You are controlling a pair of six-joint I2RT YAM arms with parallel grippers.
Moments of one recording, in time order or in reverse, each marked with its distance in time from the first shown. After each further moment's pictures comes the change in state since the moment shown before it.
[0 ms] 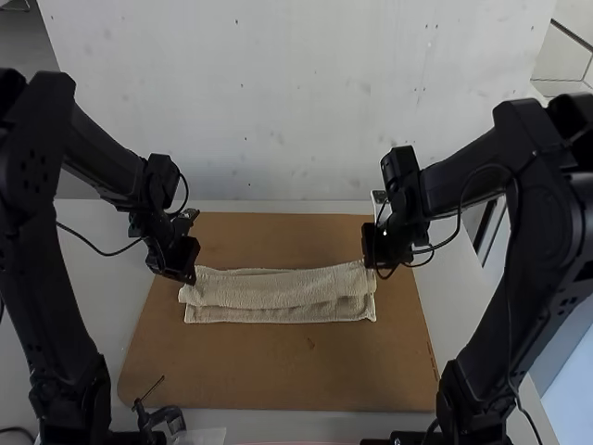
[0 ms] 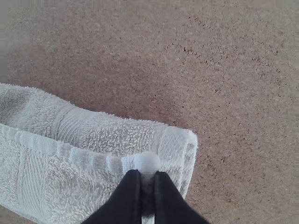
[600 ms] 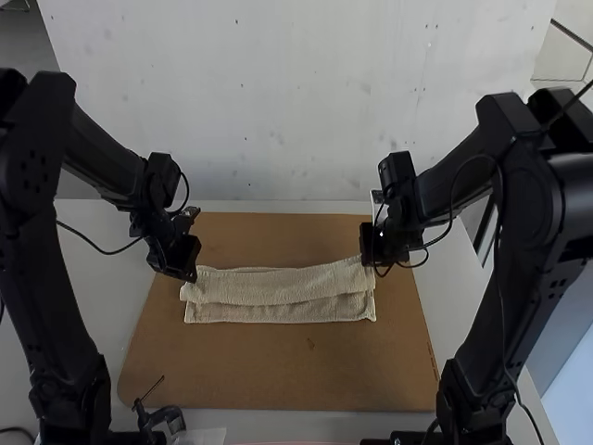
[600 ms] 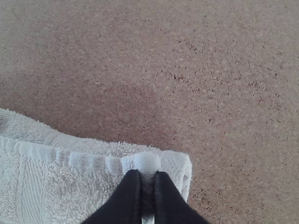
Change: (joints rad) left arm -0.005 0.000 0.000 0.022 0.000 0.000; right arm 0.000 0.094 -0.018 0.149 0.025 0.024
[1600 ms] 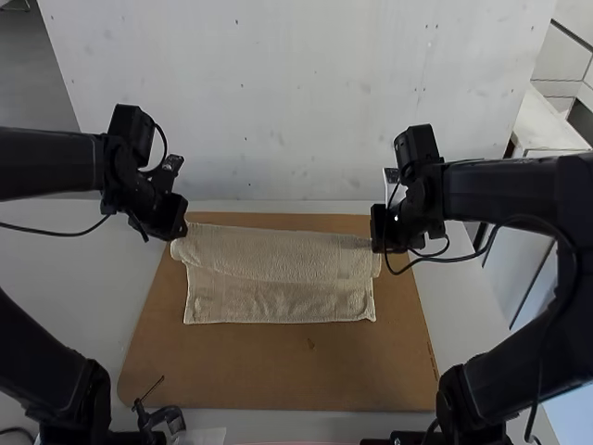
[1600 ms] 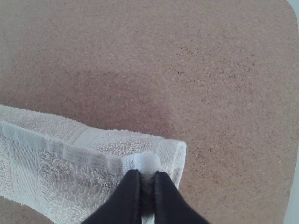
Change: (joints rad) left arm 0.014 -0.389 -0.028 -0.079 0.000 0.000; right arm 0.000 -0.349 0.000 -0.286 0.001 0.006
